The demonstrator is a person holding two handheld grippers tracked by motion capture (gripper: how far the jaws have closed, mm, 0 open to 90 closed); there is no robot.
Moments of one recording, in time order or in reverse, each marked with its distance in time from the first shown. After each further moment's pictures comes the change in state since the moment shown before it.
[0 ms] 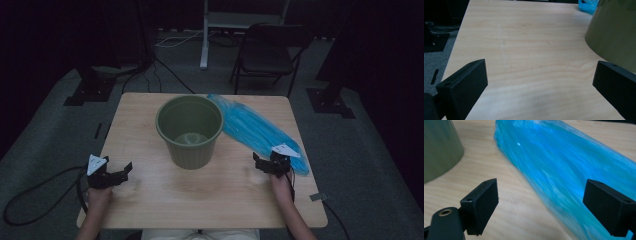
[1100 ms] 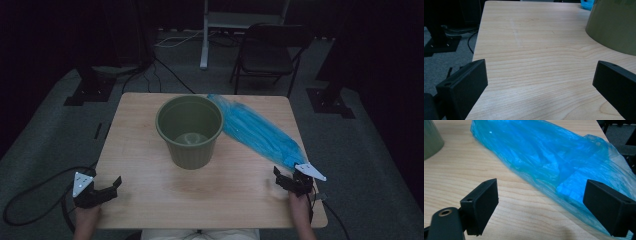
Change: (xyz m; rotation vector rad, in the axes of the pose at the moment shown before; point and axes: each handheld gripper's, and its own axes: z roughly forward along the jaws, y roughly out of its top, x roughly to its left) left arm 0.005 -0.032 -0.058 -0.025 0.060 0.010; right arm -0.036 -0.053 -0.063 -0.034 -0.102 0.077
